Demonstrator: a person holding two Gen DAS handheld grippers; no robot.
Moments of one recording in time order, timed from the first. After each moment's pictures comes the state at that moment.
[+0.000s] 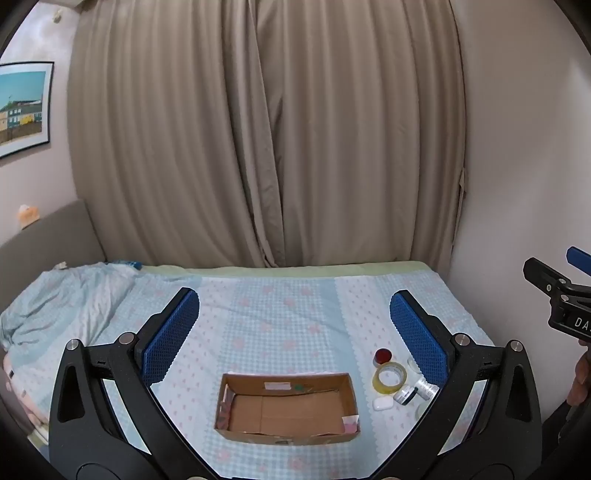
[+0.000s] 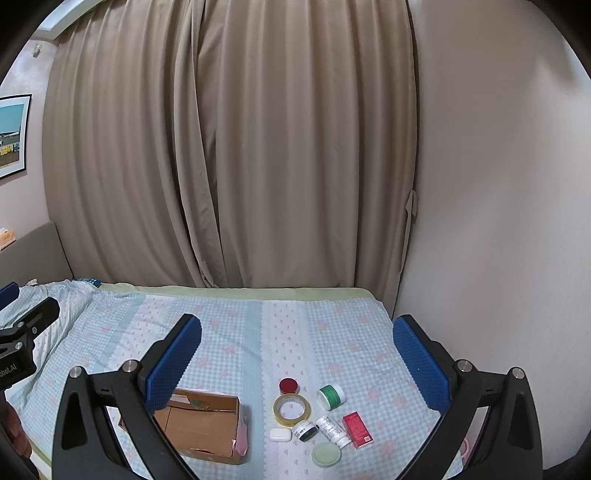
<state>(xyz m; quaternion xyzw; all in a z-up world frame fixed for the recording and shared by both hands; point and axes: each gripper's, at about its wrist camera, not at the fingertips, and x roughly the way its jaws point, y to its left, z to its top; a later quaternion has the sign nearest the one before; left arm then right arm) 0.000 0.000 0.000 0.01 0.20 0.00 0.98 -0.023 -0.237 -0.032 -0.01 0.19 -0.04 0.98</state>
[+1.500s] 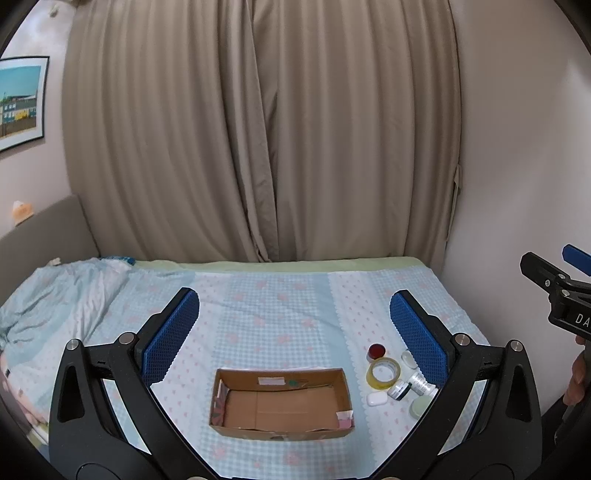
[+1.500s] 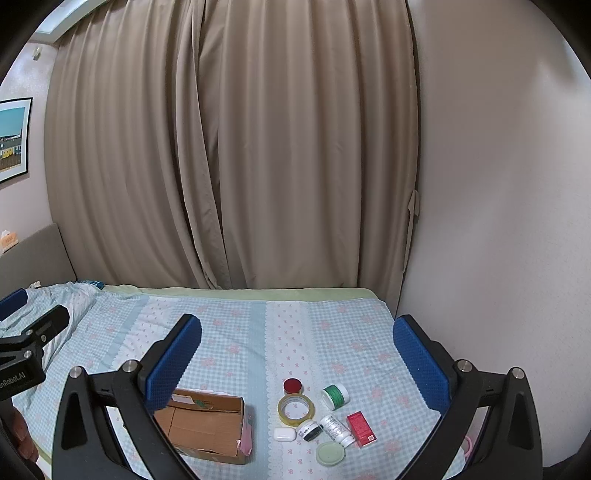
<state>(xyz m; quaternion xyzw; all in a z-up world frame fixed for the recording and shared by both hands) -0.001 0.004 0.001 0.01 0.19 -0.01 0.98 -0.022 -0.237 -0.030 0.00 0.19 -0.03 0.98</state>
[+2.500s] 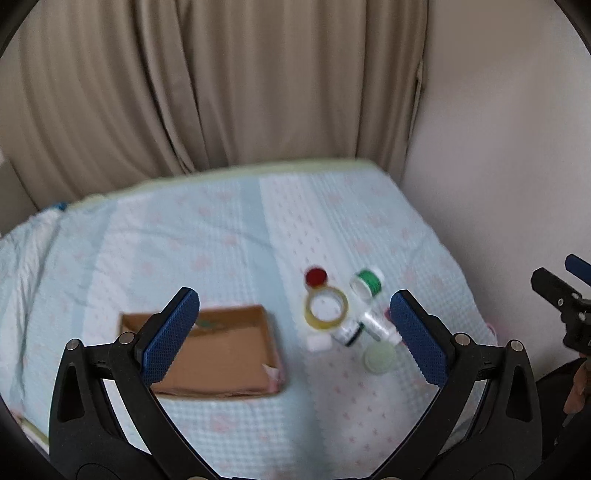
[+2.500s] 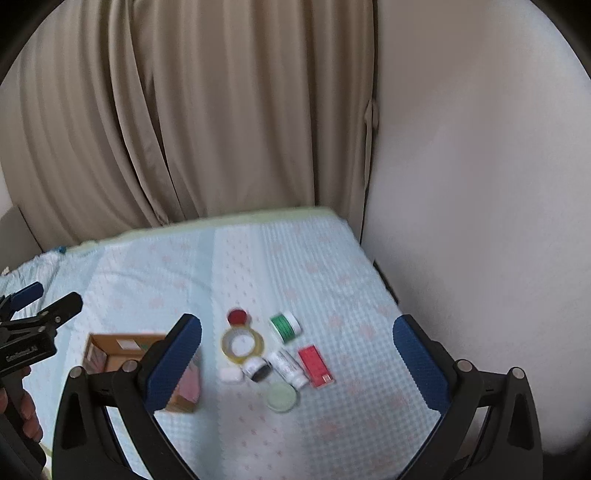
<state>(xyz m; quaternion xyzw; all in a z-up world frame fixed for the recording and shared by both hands) 0.113 -0.139 -0.154 0.04 0.41 -0.10 0.91 0.015 -0.359 -0.136 0.03 0.35 -0.08 0.93</state>
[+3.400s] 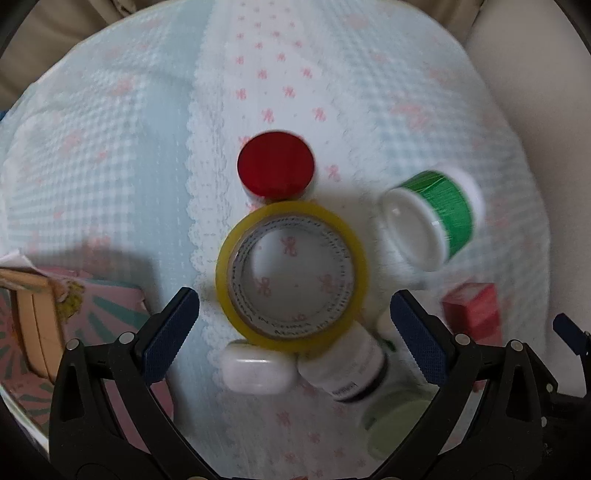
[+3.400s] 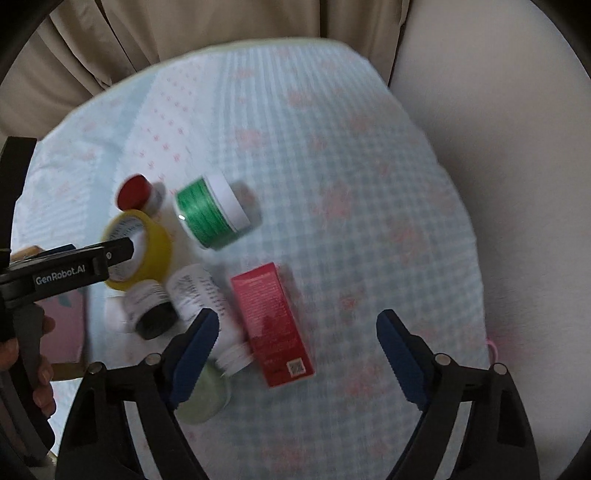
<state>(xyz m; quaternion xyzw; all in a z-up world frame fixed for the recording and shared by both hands) 0.294 -0.247 -0.463 0.00 0.63 -0.06 0.78 0.190 -0.450 -0.414 0.02 0.58 -0.06 0.81</state>
